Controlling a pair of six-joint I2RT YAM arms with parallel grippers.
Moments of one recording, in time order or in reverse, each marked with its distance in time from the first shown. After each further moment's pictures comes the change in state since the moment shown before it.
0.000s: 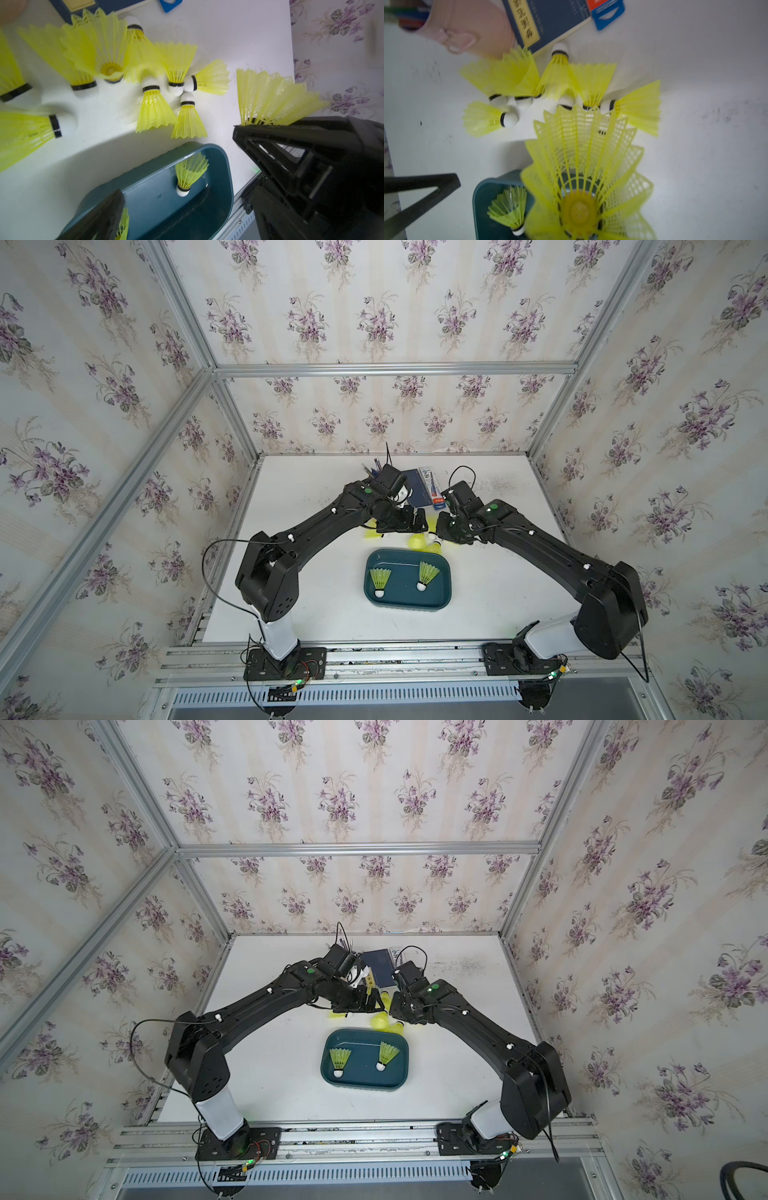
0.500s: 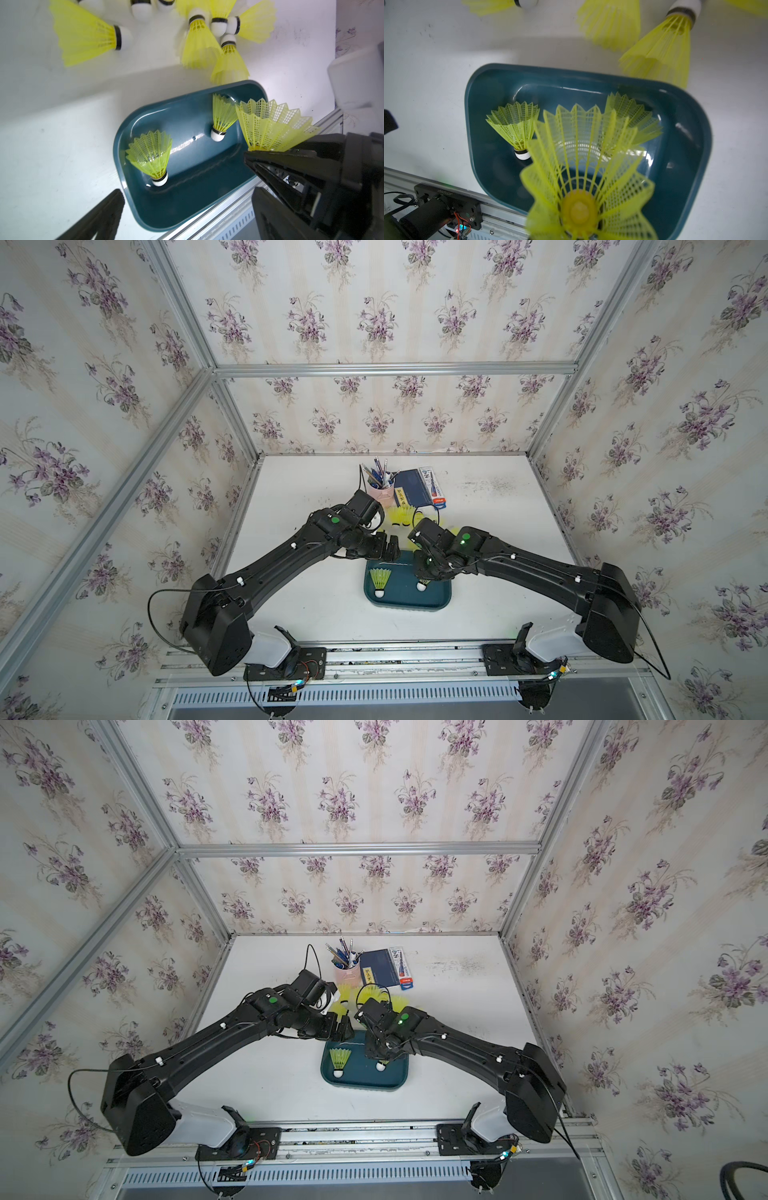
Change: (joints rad) left arm 0.007 -0.349 -0.349 -0.075 -0.082 0.015; right arm 0.322 0.027 -0.064 -0.037 -0.023 0.155
